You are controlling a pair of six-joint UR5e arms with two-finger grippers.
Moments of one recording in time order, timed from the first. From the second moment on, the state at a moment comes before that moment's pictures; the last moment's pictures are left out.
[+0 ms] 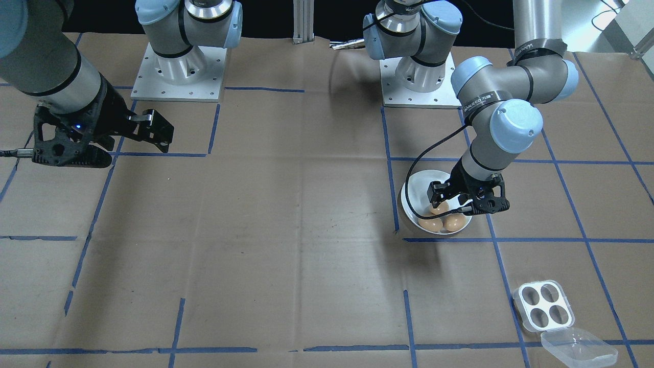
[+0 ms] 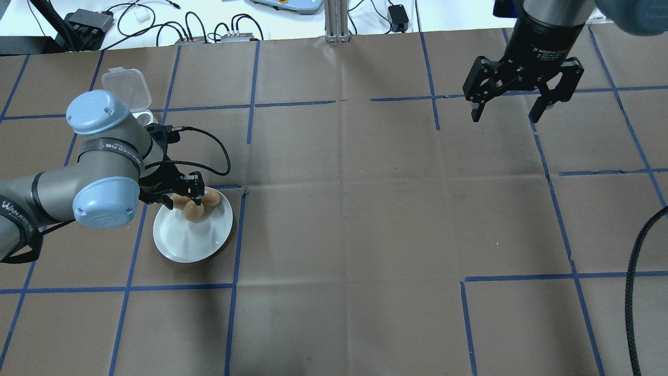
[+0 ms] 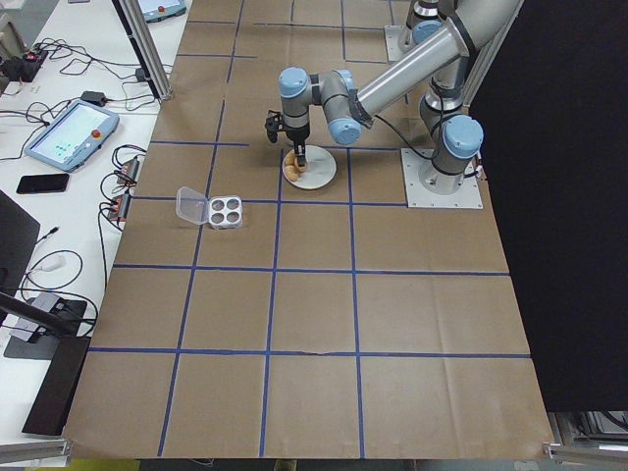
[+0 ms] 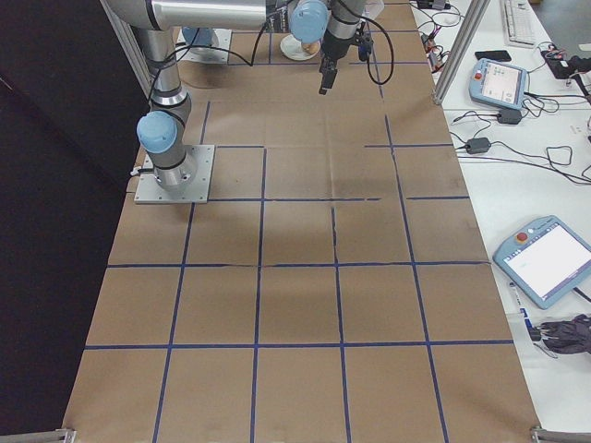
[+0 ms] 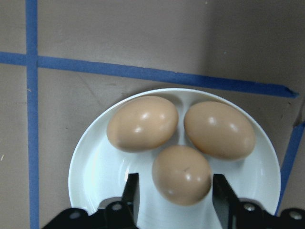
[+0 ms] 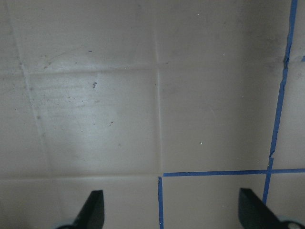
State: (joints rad) left arm -1.35 -1.74 -2.07 -0.94 1.58 0.09; right arm 1.51 -1.43 1.43 -1.38 -1.54 -0.02
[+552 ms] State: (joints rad) left arm -1.36 -1.57 -1.98 -1.20 1.58 0.03; right arm 1.51 -1.42 1.43 -1.38 -1.54 -0.02
